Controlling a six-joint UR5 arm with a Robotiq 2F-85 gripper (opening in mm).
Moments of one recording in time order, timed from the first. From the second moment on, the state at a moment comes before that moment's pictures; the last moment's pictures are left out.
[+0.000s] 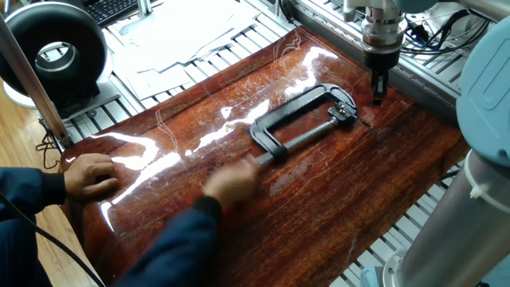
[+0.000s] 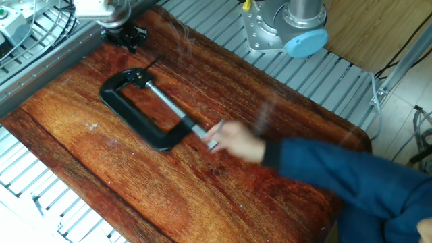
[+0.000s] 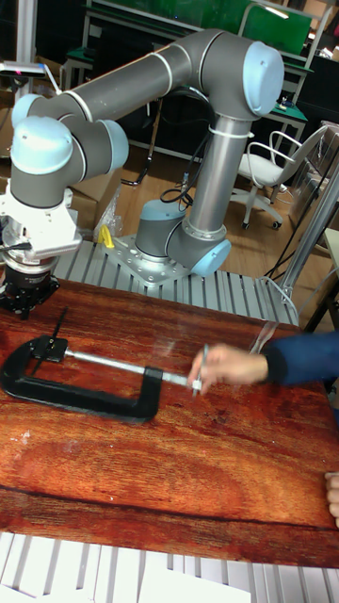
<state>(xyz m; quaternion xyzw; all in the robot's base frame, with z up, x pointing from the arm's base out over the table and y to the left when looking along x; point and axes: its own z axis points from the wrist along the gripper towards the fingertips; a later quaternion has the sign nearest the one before) 0.411 -0.253 0.045 0.32 -0.94 0.01 0.11</state>
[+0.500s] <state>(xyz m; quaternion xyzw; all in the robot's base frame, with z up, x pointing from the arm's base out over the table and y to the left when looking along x) 0.409 -0.248 0.046 0.30 -0.95 0.01 0.11</state>
